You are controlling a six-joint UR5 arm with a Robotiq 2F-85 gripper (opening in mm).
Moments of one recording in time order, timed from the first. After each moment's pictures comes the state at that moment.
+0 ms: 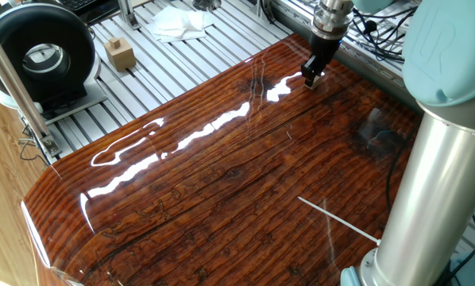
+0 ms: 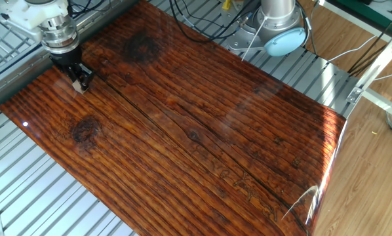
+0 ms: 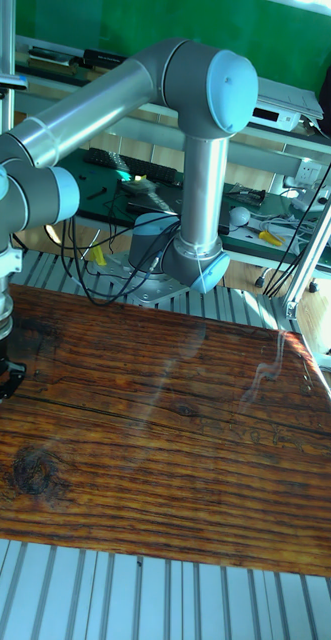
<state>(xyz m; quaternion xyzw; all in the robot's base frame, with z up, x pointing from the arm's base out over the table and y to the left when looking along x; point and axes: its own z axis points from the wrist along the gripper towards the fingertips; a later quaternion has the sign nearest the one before) 0.559 -0.250 0.012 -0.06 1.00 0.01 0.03</state>
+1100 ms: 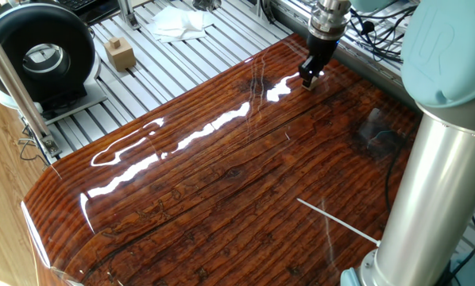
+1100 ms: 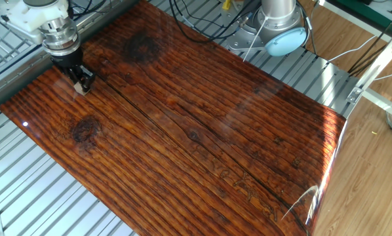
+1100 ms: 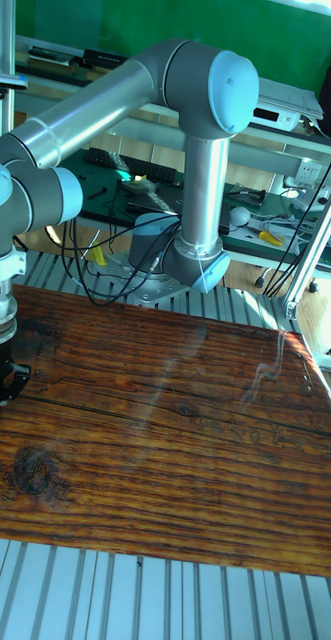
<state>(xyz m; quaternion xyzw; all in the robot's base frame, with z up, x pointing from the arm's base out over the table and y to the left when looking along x) 0.560 -0.243 0.012 -0.06 1.00 0.01 0.02</state>
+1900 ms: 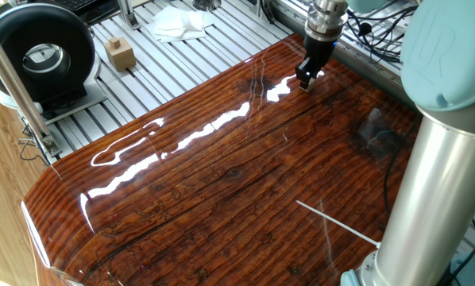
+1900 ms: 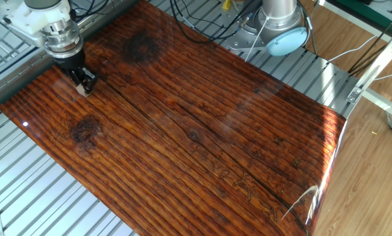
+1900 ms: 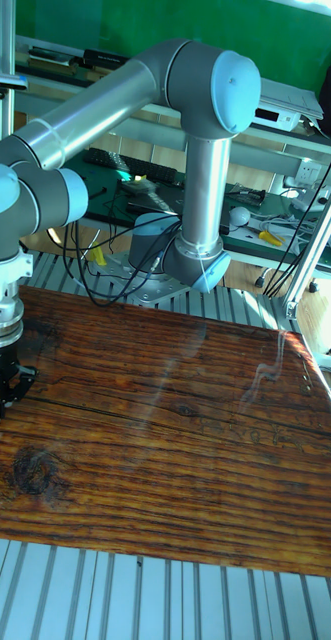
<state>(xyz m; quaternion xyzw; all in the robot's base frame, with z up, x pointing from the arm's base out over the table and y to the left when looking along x) 0.560 -0.232 0.012 -0.05 1.00 0.01 0.02</state>
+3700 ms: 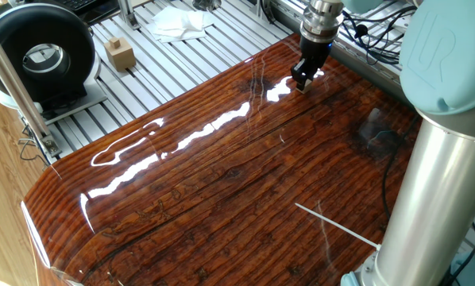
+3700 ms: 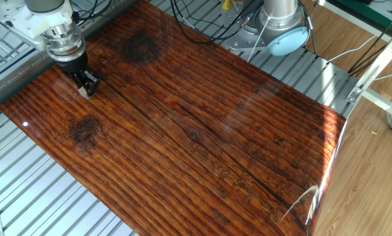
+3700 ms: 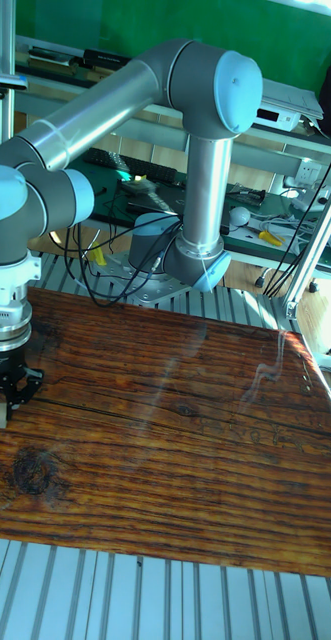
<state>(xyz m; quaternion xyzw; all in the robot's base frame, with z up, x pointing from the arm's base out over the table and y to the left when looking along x) 0.562 -0.216 0.012 -0.03 1.00 0.02 0.02</state>
